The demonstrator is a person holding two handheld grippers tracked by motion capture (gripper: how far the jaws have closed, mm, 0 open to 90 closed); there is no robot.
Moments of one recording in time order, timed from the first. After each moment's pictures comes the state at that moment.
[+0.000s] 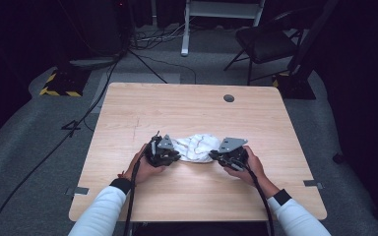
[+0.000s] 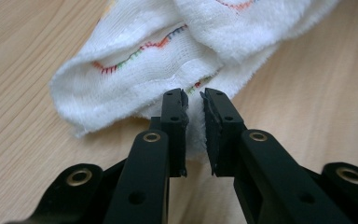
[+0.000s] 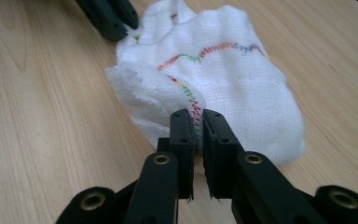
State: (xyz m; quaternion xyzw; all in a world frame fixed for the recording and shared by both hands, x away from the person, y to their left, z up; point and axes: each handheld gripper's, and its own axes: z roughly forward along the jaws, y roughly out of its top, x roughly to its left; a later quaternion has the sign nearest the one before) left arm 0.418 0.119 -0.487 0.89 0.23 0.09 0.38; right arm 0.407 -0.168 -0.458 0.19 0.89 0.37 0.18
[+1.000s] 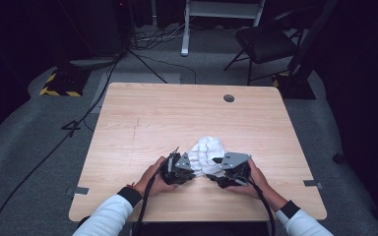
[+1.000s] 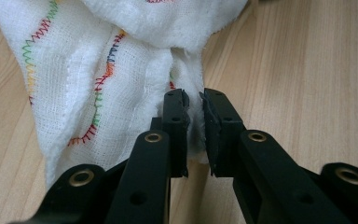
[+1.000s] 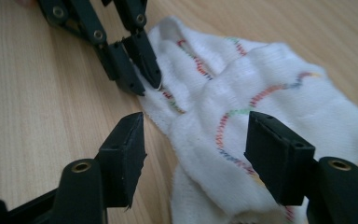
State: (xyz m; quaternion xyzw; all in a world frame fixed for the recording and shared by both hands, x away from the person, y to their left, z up) left arm 0.376 0.072 -0.488 0.93 0.15 0.06 0.34; right arm 0.368 -0.163 -0.468 0.13 0.90 0.38 0.16
